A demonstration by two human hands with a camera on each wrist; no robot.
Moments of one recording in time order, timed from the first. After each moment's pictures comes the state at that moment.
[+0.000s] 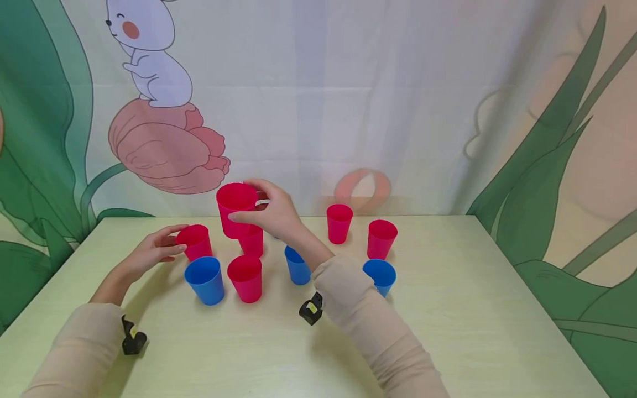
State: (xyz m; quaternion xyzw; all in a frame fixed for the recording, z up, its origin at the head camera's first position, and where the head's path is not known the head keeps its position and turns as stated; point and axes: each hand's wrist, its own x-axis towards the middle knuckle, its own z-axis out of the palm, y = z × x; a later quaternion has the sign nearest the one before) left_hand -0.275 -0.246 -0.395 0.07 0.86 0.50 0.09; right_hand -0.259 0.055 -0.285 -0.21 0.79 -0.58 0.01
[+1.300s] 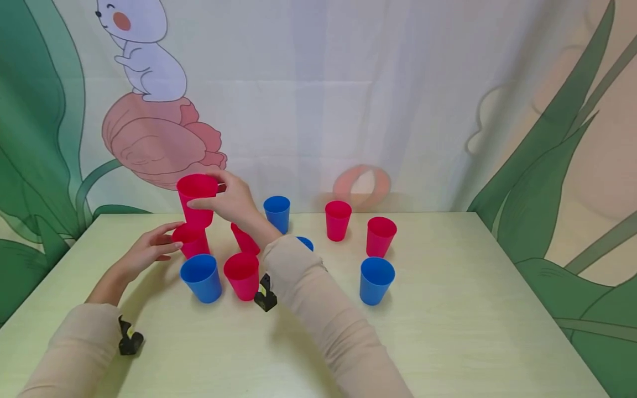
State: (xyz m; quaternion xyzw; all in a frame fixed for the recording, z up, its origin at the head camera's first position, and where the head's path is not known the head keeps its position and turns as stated) left_hand -0.273 -0.244 -0.396 0.07 0.86 0.50 0.09; right_hand -0.288 -0.015 -0.292 -0.17 0.79 -0.59 0.02
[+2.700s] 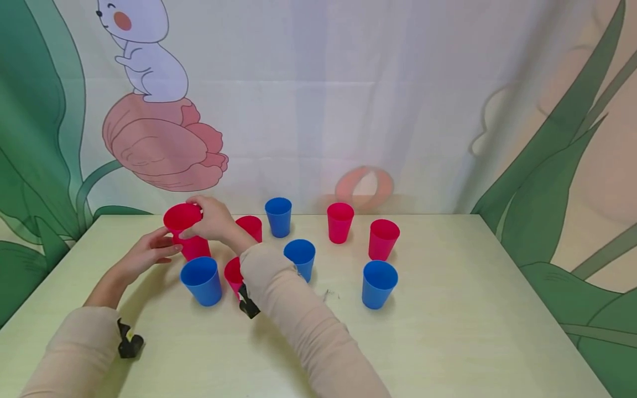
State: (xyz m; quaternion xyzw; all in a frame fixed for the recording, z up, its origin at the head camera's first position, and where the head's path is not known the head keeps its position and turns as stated) left_hand -0.272 -0.247 -0.396 0.07 0.85 0.51 0.09; right_hand -0.298 -0.053 -0.327 -0.22 0.86 -0.46 0.09
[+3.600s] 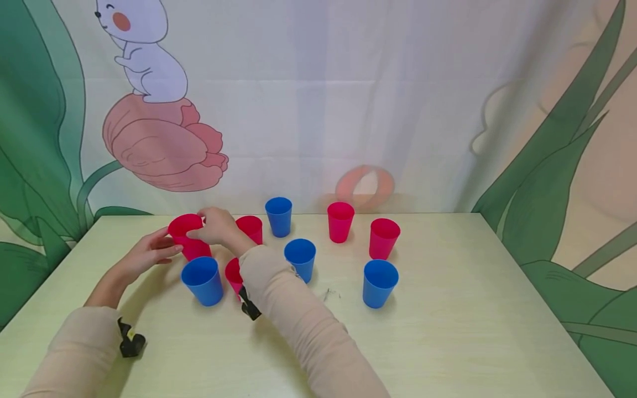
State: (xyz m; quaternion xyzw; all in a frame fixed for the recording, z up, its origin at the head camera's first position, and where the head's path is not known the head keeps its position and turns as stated) left_hand -0.275 -0.249 -0.400 0.07 0.85 0.51 0.10; right_hand -0.298 -0.055 -0.338 -0.19 0.91 -0.37 0.11
